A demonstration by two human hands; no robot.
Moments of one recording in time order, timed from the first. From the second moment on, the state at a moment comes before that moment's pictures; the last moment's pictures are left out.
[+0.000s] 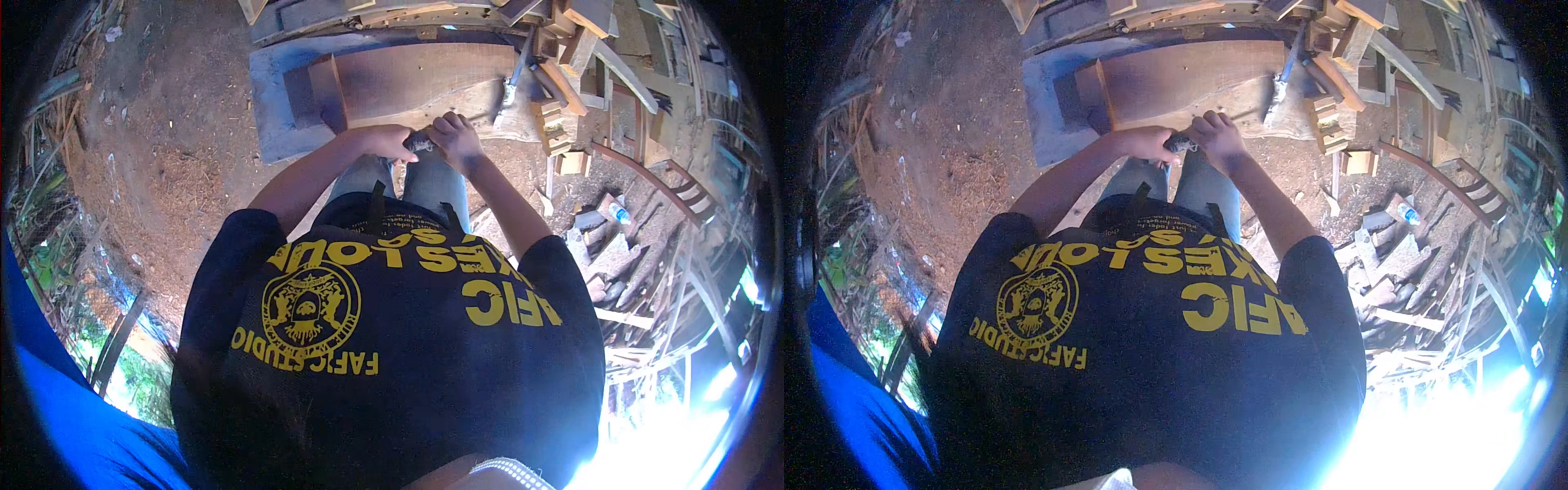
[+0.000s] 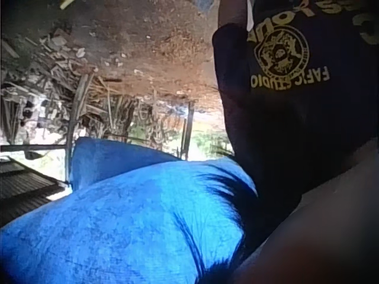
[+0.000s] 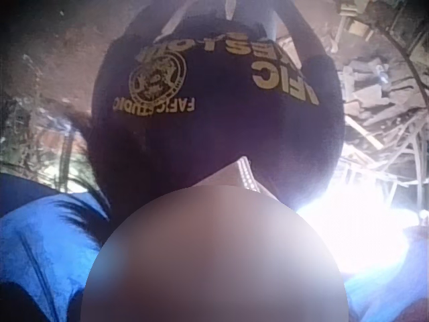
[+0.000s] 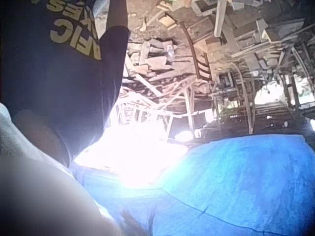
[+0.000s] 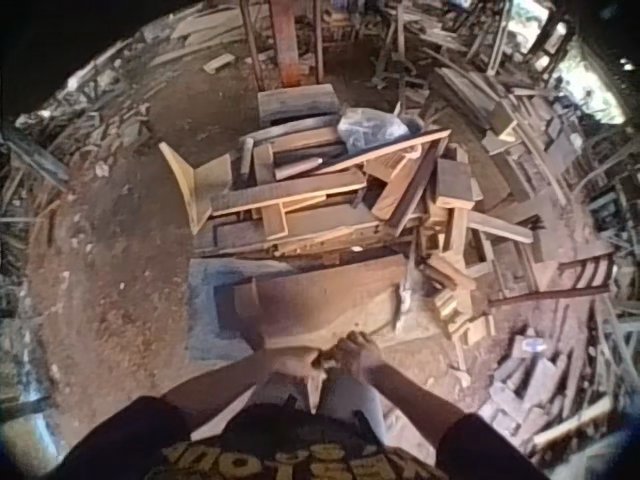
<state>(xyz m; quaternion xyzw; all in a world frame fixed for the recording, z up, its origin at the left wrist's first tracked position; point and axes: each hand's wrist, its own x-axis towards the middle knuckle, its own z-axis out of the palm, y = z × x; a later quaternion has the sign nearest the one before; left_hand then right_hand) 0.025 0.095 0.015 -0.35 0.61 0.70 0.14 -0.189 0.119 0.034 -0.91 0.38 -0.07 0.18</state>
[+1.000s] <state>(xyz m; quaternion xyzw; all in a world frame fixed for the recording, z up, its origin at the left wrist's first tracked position) 0.079 -0.194 0.028 -0.64 0.76 0.00 0.07 -0.214 0.178 0.090 0.04 0.72 -0.46 0.52</state>
